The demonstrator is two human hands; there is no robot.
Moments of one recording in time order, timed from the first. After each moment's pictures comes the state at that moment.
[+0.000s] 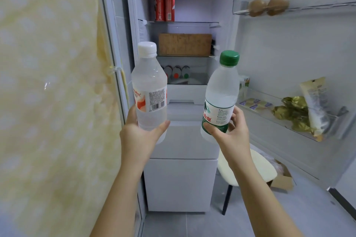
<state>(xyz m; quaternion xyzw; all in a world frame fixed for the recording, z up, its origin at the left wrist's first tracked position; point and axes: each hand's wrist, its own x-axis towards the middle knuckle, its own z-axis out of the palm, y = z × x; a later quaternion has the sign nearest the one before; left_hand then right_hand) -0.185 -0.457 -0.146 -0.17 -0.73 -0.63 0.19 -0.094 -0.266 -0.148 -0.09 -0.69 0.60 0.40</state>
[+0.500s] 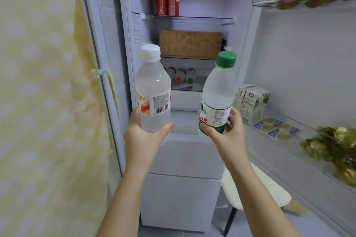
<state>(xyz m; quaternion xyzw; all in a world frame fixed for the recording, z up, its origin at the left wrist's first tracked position) -0.287 -0.366 -0.153 -0.13 -0.73 -0.64 0.20 -0.225 -0.181 -0.153 -0.07 -0.70 0.60 0.38</state>
